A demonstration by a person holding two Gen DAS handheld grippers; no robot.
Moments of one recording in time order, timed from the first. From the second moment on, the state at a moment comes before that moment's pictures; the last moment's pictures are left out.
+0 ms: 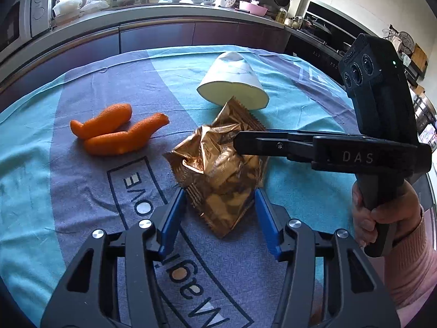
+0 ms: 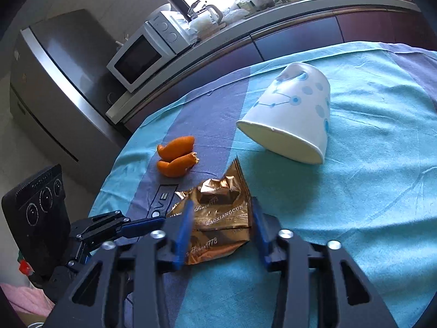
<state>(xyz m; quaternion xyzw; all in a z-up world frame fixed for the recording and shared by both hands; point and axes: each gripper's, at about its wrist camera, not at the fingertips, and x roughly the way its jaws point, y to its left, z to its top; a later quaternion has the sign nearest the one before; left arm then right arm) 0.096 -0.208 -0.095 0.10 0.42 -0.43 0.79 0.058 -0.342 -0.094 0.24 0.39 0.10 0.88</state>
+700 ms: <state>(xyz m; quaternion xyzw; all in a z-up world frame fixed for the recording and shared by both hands) 0.120 -0.166 -0.086 -0.01 0.44 -0.44 0.78 0.052 -0.319 -0.069 0.29 0.33 0.23 0.87</state>
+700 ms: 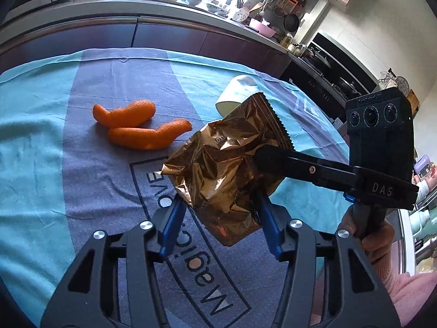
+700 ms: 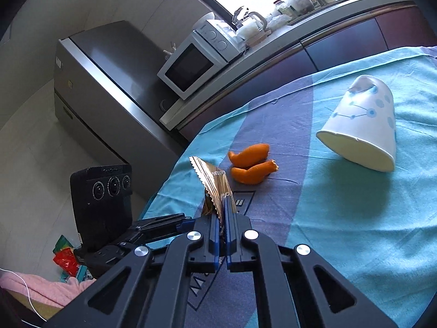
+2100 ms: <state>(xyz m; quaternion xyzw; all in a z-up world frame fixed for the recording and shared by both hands) 0.128 0.017 -0.068 -0.12 0.41 -0.32 0.85 0.123 -0.274 -0.085 0.25 0.38 0.14 0.88</state>
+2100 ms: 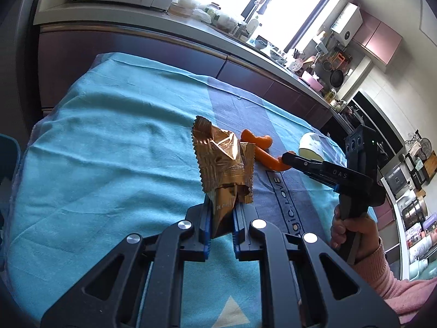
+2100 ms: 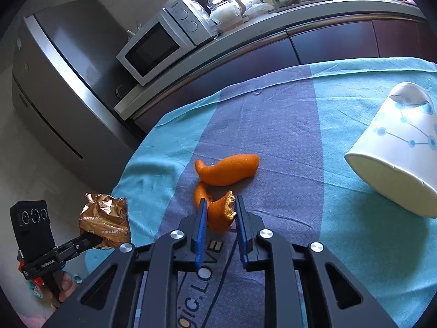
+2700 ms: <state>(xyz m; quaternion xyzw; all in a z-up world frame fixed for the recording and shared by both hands) 0.107 0.121 -0.044 -0.15 0.37 -0.25 0.88 0.119 -0.176 -0.034 0.22 0.35 0.27 0.87</state>
